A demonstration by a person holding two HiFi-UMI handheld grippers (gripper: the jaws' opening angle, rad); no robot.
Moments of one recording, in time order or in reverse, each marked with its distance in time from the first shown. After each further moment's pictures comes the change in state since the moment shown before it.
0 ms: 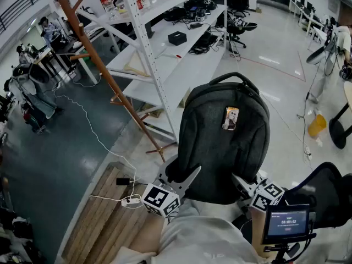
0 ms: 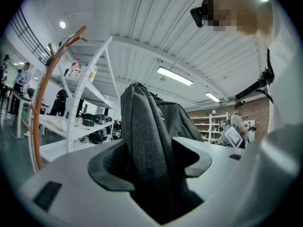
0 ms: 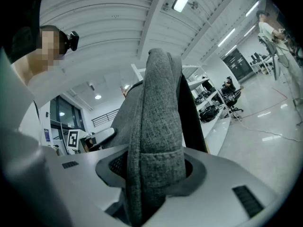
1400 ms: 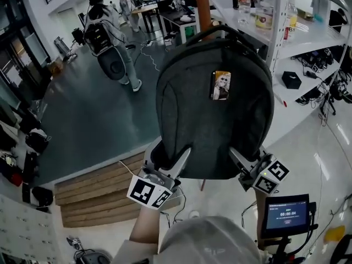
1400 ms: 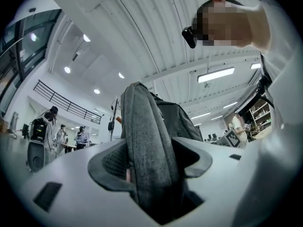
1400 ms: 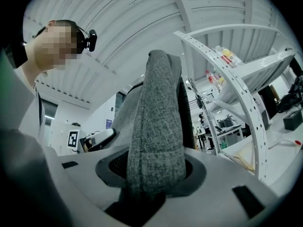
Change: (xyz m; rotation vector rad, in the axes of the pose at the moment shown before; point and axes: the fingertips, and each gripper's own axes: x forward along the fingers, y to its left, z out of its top) left arm -0.119 0.295 0.179 0.297 -0.310 0.709; right arm 0.423 0.130 0.139 -0.257 0.011 0.797
